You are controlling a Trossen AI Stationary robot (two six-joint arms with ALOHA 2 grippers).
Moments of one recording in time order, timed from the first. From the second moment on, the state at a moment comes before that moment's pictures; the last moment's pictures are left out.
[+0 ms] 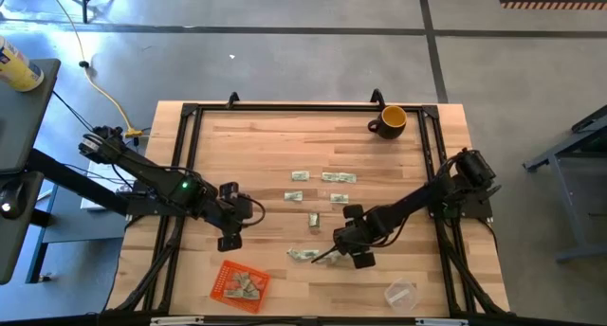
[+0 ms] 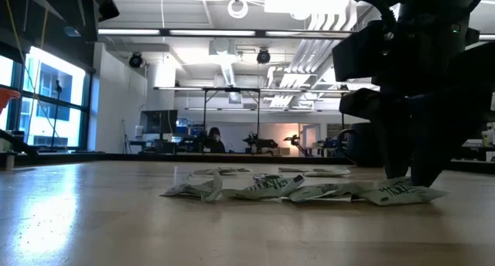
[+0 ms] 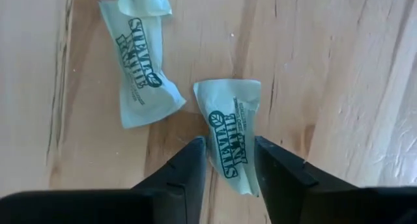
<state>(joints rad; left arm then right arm) -0.48 1.25 1.07 -0.94 -0.20 -0.57 0.43 1.82 1.06 -0.58 0.06 0.27</state>
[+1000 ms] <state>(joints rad) -0.36 1.31 1.07 -0.70 -0.27 -0.11 0.27 1.79 1.20 -0.49 0.17 0.36</state>
